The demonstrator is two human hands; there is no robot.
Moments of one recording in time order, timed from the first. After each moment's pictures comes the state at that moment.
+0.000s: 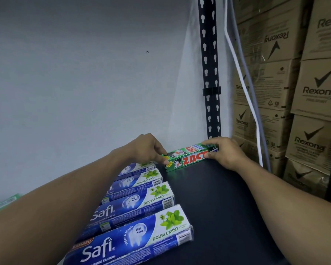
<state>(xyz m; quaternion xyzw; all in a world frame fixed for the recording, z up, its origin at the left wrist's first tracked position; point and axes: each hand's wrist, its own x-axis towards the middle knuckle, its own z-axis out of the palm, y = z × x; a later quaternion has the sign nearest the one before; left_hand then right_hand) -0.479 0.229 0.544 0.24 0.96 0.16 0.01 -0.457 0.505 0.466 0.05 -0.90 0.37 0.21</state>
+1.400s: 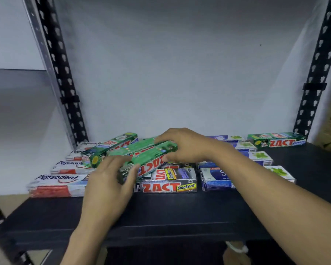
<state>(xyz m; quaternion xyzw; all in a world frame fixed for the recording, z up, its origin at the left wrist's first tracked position) -0.130 -0.050 0.476 -0.02 0.89 0.18 -0.42 -0.271 0.147 0.556 0.45 -0.88 0.14 0.06</state>
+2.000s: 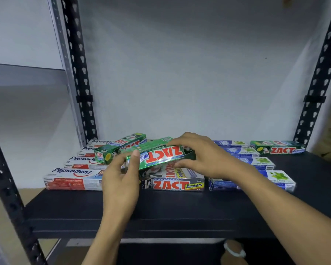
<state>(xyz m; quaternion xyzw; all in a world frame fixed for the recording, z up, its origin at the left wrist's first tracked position) -0.110 -0.023 0.484 -0.07 0.69 0.59 -0.41 -0.234 0.169 0.538 0.47 -0.84 0.23 0.14</state>
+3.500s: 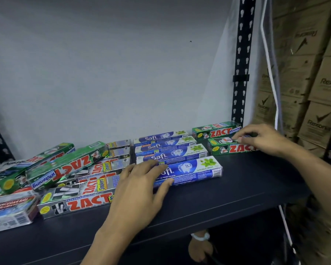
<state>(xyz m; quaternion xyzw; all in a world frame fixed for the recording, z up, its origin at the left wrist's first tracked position) -0.191 0.124 0.463 0.14 0.96 0.09 -0.24 -0.333 0.496 0.490 0.12 -0.91 0.36 0.14</state>
